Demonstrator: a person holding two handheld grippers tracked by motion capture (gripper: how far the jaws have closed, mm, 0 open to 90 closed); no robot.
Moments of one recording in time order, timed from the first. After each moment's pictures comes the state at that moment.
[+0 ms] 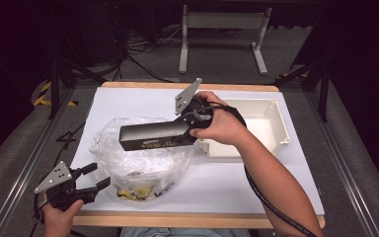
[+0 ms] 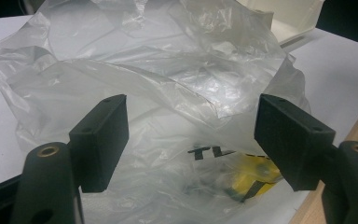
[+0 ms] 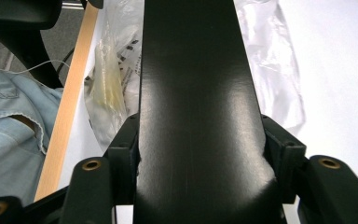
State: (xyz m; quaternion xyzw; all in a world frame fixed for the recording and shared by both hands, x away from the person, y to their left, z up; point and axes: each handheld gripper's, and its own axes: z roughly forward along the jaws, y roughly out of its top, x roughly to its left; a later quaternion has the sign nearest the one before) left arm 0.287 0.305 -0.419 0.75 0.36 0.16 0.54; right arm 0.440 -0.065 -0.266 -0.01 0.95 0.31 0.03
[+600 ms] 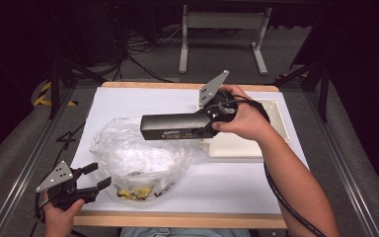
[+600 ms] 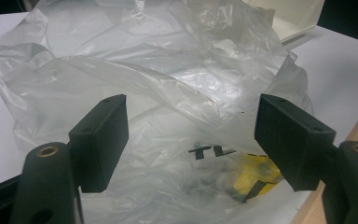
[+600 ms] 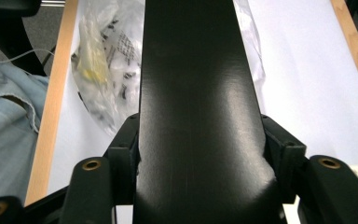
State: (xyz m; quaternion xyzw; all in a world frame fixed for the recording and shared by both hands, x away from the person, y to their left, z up) left arm 0.289 0.304 -0.420 0.75 0.36 0.16 0.53; right arm 0.443 -0.117 -0.250 0.02 0.95 0.31 0.06
